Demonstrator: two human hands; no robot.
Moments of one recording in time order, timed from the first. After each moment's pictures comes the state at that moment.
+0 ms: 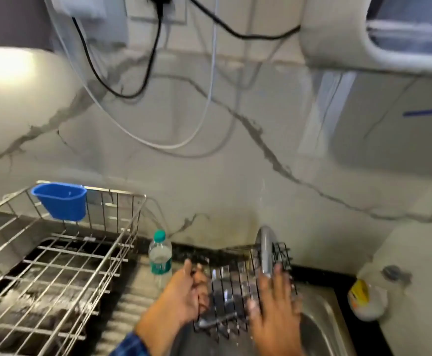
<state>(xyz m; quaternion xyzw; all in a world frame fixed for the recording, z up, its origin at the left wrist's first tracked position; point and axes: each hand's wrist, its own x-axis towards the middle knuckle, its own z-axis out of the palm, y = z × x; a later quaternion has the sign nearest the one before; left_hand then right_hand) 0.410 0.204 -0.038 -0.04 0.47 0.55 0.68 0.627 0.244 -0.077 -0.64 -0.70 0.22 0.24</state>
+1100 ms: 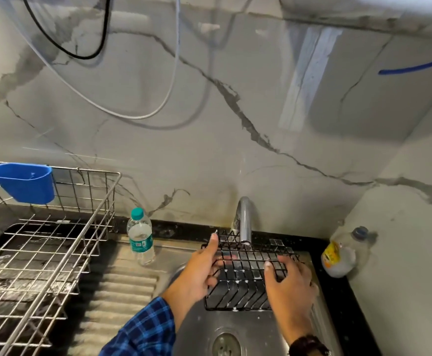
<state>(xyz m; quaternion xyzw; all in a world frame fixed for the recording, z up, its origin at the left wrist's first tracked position) 0.475 0.218 -0.067 0.16 0.59 0.46 0.64 0.658 0.206 -0.070 -0.78 -0.56 0.17 0.24</state>
